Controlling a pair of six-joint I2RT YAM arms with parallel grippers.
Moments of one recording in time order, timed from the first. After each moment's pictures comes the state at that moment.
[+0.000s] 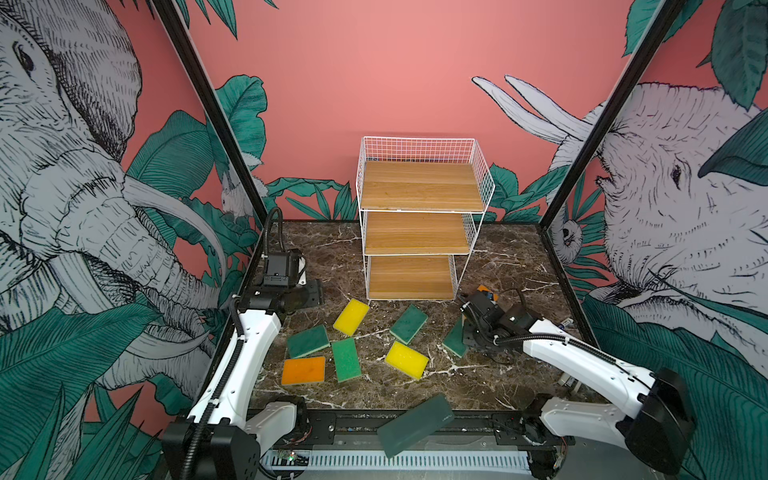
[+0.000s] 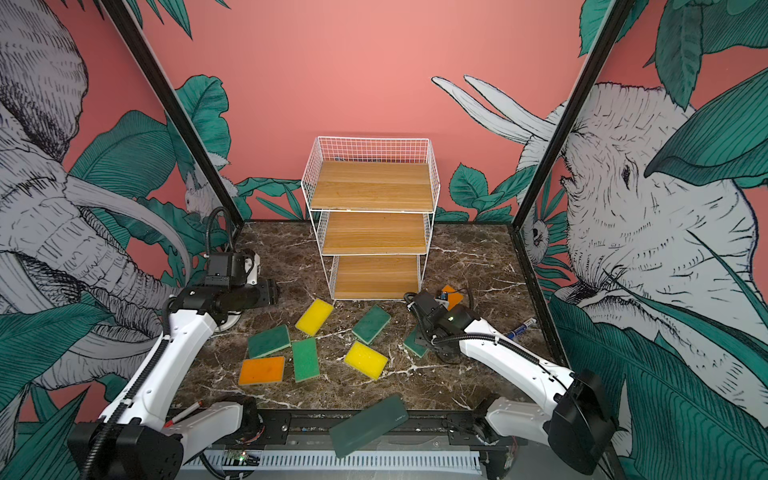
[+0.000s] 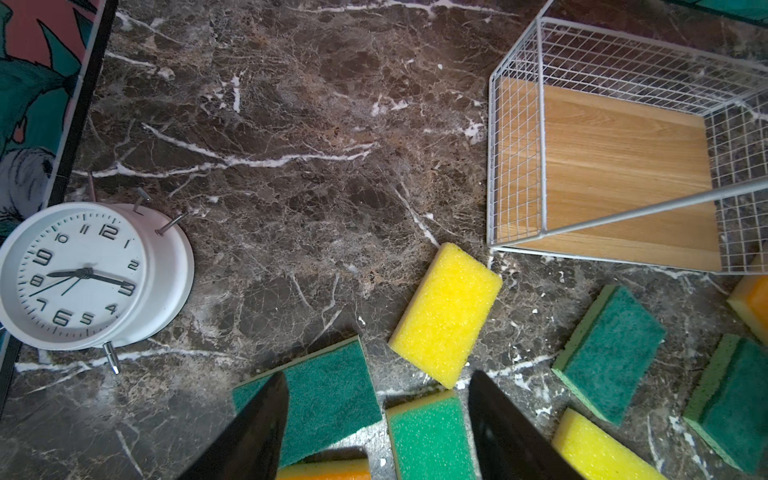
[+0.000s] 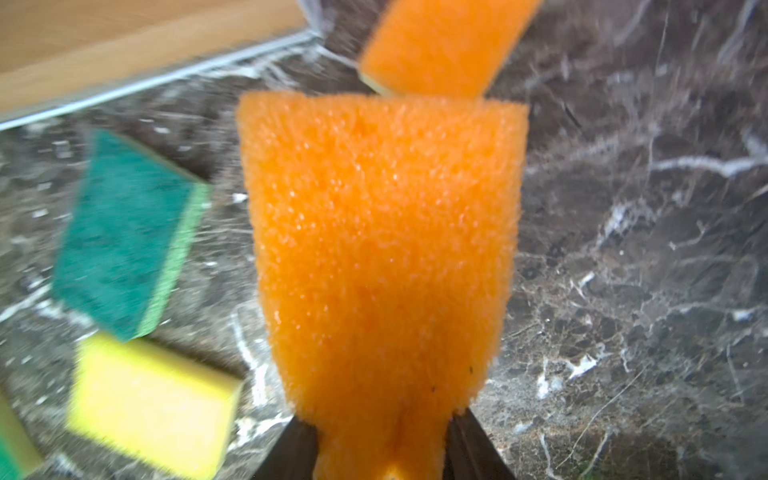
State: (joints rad) left arm -0.10 1.10 1.03 -0.85 0.05 -0.20; right arm 0.78 1.19 0.92 -0.97 0.22 0.89
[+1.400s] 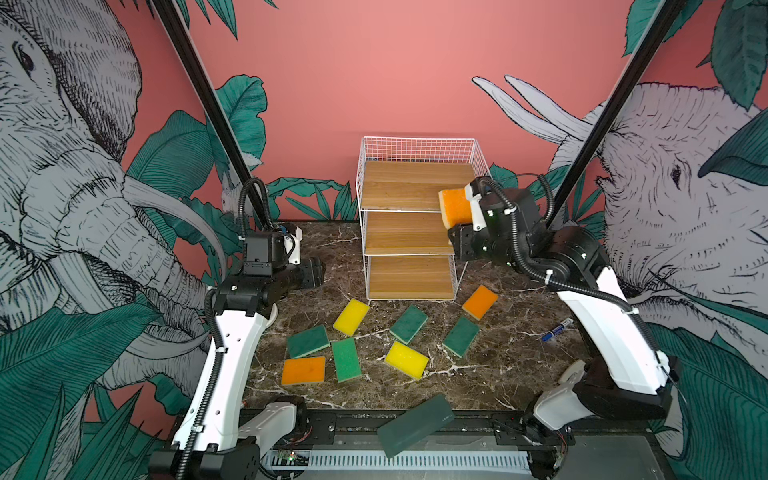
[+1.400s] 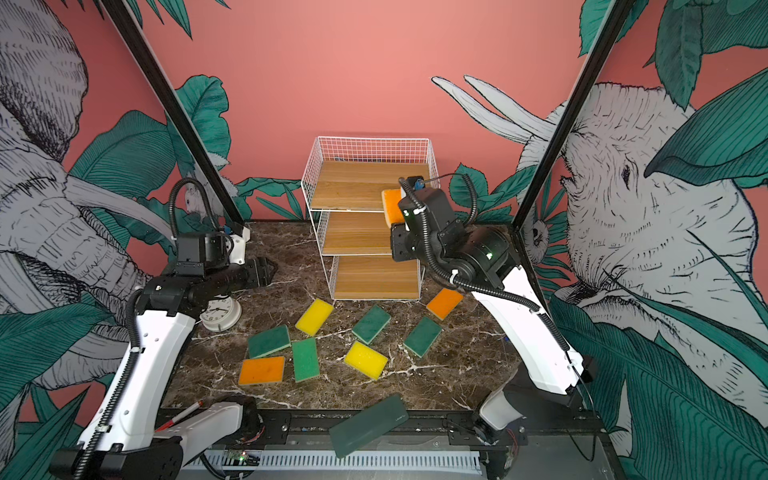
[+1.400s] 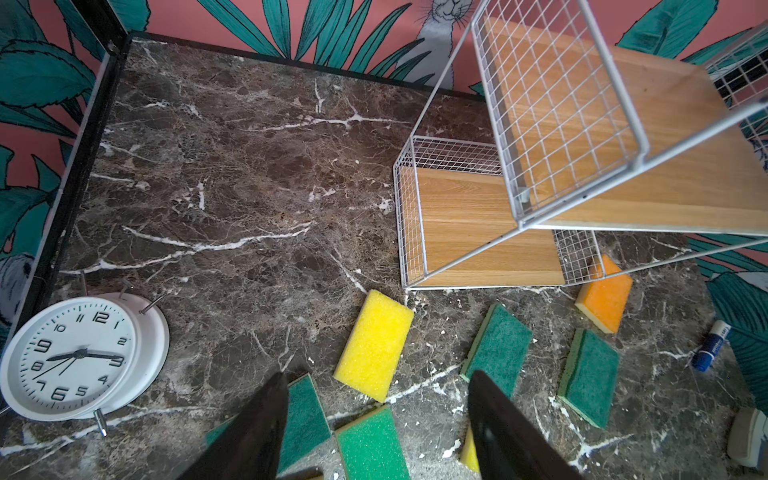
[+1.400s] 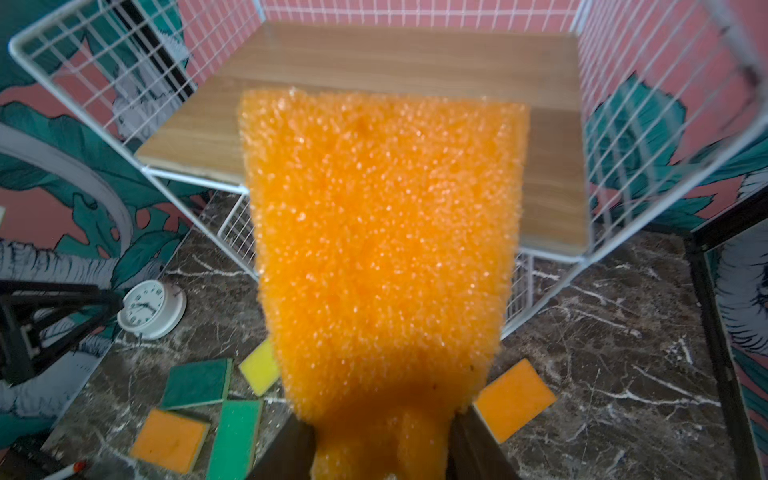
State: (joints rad) left arm -0.10 1.08 1.32 -0.96 0.20 -0.18; right arm 0.80 1.54 2.19 -1.22 0.35 0.36
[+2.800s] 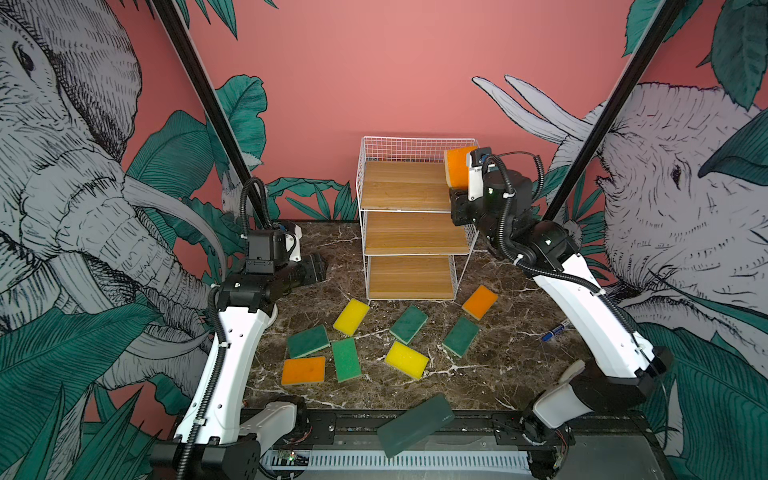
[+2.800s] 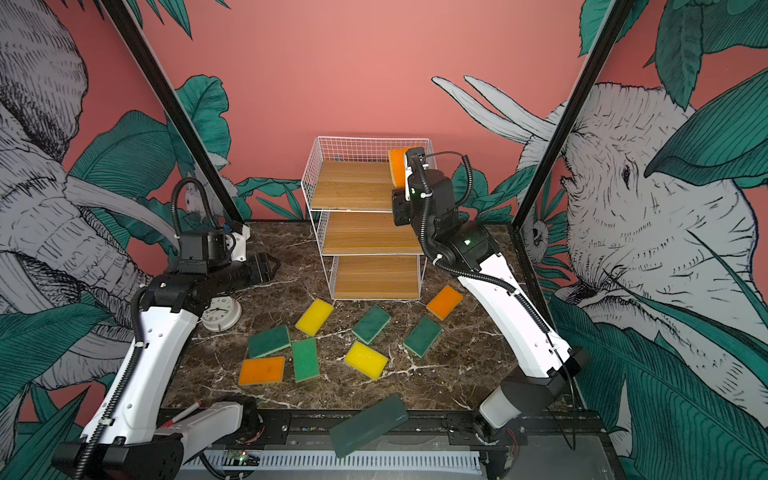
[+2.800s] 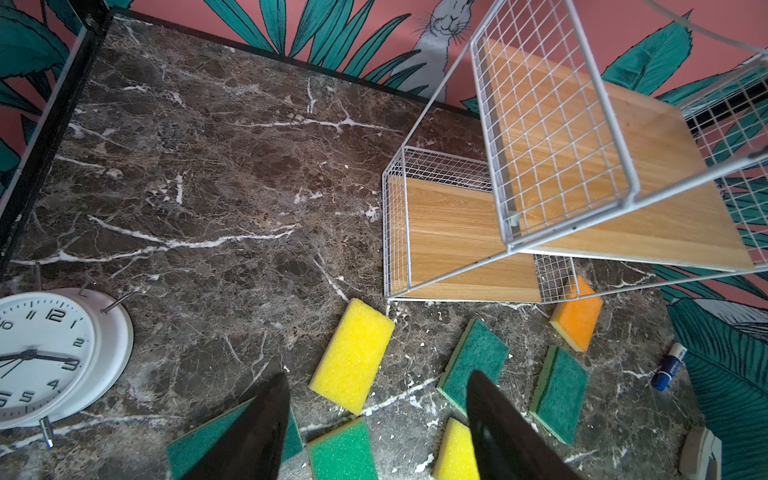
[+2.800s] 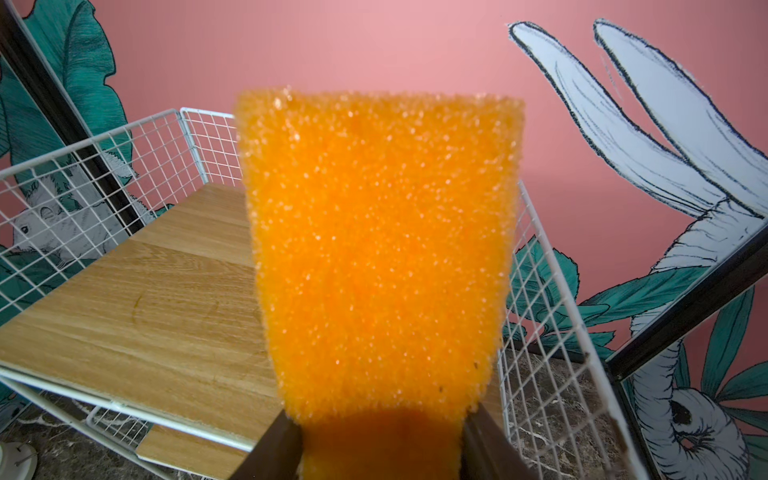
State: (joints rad) left arm -0.10 1.10 1.30 -0.91 0.22 -0.28; right arm 0.69 1.55 1.99 -0.69 0.46 0.09
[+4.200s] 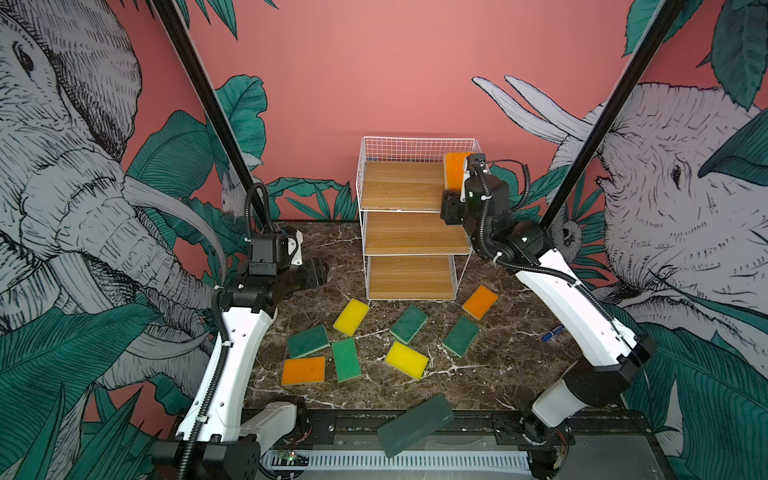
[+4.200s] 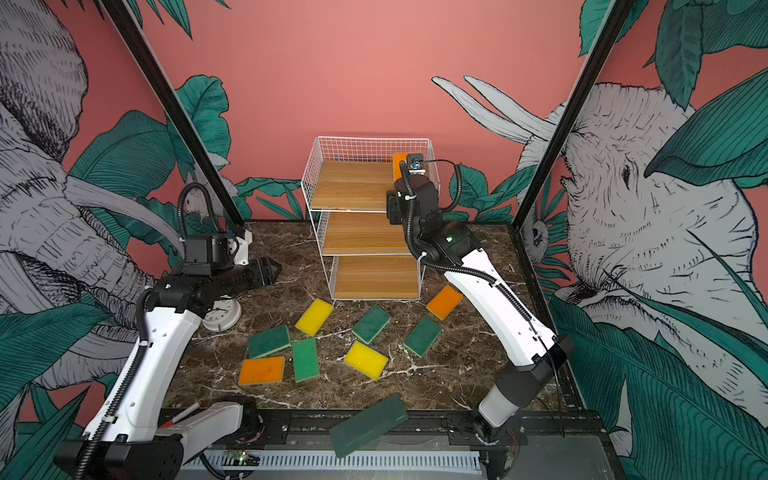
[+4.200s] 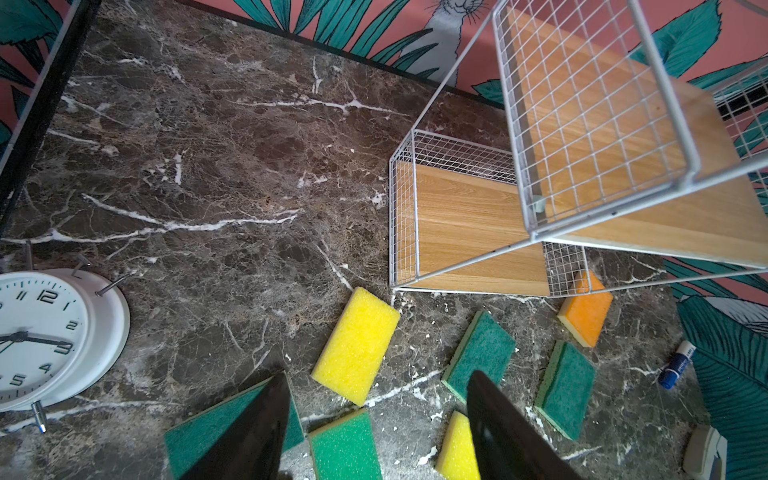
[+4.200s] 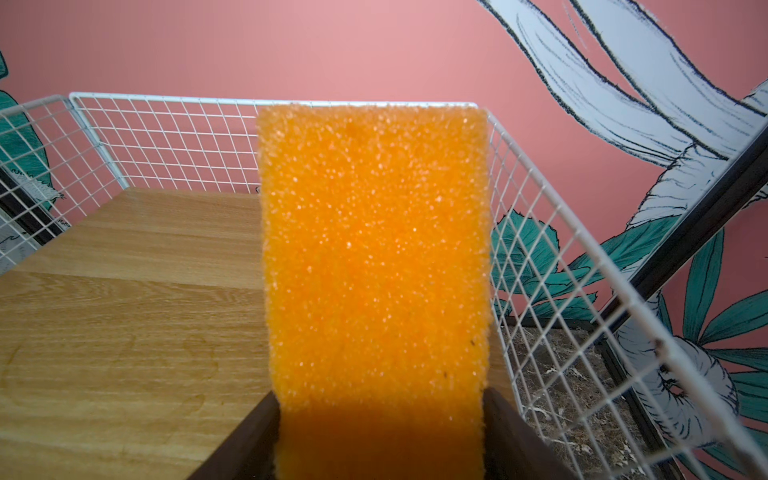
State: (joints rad) left arm -0.10 1.10 1.26 -0.91 0.22 -0.29; right arm 0.68 1.61 1.95 -0.63 0.58 0.19
